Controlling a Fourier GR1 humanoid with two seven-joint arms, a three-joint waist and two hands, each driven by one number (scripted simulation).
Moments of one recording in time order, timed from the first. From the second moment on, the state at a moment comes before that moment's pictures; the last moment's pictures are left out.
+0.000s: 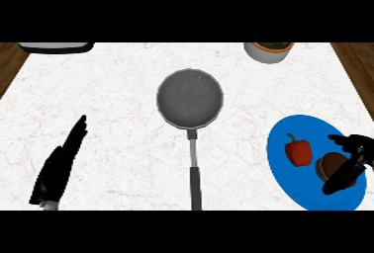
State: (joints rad) left arm 0.06 0.39 -0.20 -1.59 -0.01 0.22 0.13; right arm -0.18 -0.63 0.11 -1.35 0.06 0.48 0.96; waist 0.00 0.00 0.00
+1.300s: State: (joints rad) left arm 0.05 0.32 -0.12 -1.60 -0.08 0.10 0.14; right arm -0.32 -0.54 0.15 -1.21 0.37 0.50 0.63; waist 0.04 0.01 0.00
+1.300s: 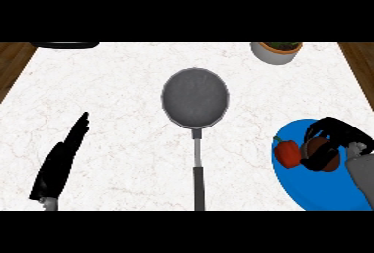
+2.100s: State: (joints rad) left arm 0.05 0.32 -0.10 -1.61 -0.08 0.09 0.16; right arm -0.57 -0.55 0.21 -1.20 0.69 -0.03 0.07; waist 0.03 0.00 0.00
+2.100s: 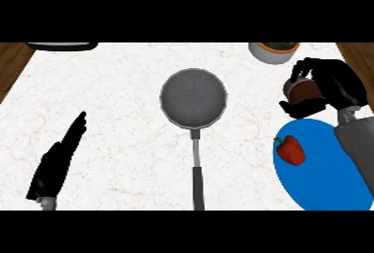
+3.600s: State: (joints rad) left arm 0.00 0.27 -0.11 -1.56 -0.12 0.05 0.11; right arm -1.16 -0.01 0.18 -0.30 0.68 -0.15 -0.04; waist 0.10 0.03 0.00
